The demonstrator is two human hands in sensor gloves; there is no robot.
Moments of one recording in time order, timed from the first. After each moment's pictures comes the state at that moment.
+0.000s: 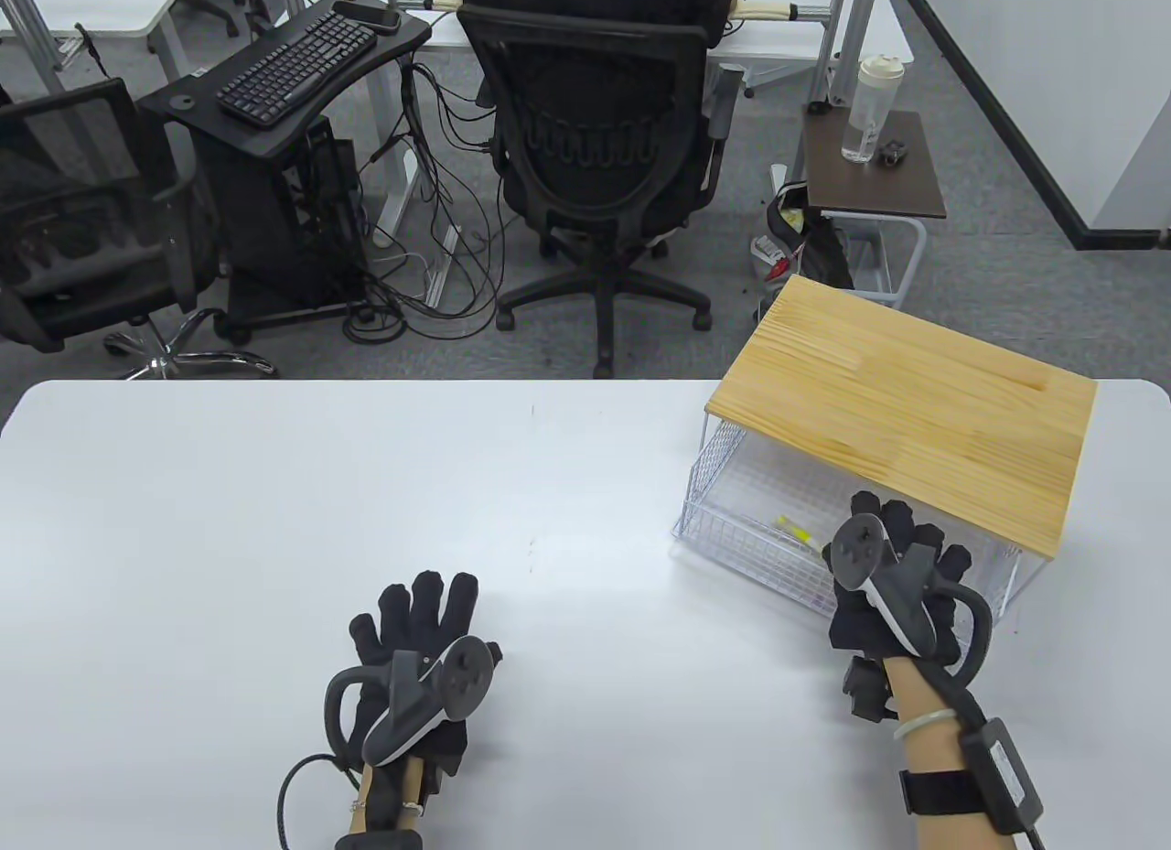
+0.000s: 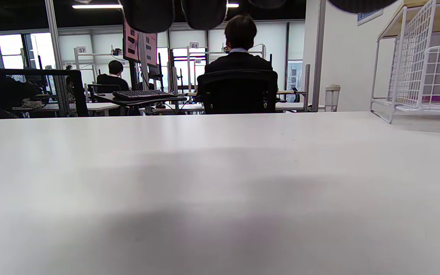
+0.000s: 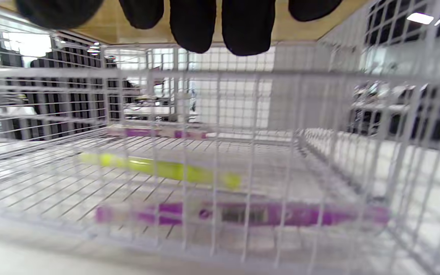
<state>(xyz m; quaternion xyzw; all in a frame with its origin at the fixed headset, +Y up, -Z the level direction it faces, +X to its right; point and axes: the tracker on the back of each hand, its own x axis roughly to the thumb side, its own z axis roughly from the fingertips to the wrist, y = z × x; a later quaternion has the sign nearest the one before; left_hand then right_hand) -0.182 -0.733 -0.309 0.01 -0.04 -0.01 1.00 0.252 -0.696 -0.368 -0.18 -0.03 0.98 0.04</state>
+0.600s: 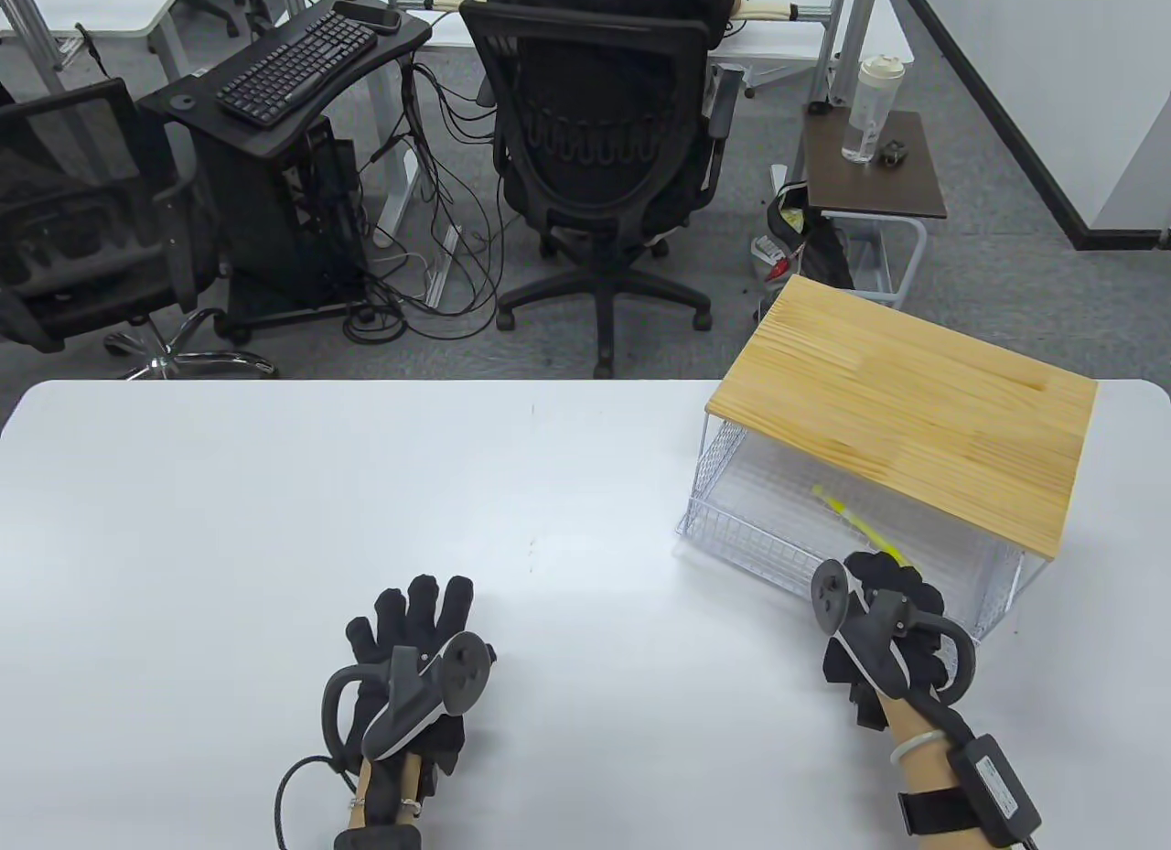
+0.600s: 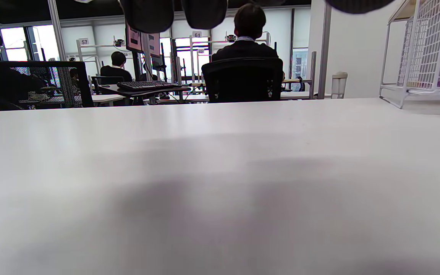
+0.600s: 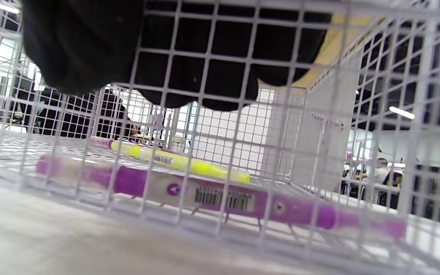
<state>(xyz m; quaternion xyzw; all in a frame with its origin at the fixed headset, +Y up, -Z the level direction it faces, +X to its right) -0.187 -0.741 -0.313 -0.01 -0.03 -0.02 1.00 0.245 -0.729 -0.361 -0.20 -0.16 0.97 -0.06</state>
